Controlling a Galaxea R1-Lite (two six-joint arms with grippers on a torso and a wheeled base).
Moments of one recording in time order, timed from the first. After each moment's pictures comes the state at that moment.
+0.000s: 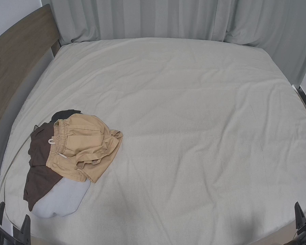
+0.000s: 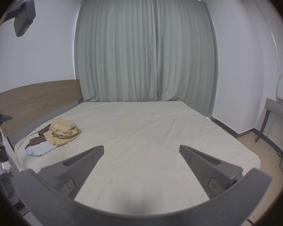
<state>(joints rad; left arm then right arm) 0.00 0.02 -0.02 0.00 0.01 0.00 0.00 0.02 -0.02 0.00 0.00 0.00</state>
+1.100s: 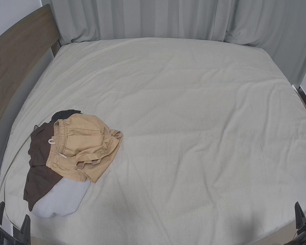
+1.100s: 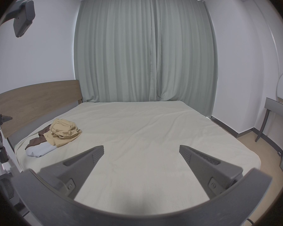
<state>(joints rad) 0.00 0.02 -0.02 0.00 0.00 -0.01 0.00 0.02 -0.02 0.00 0.00 0.01</state>
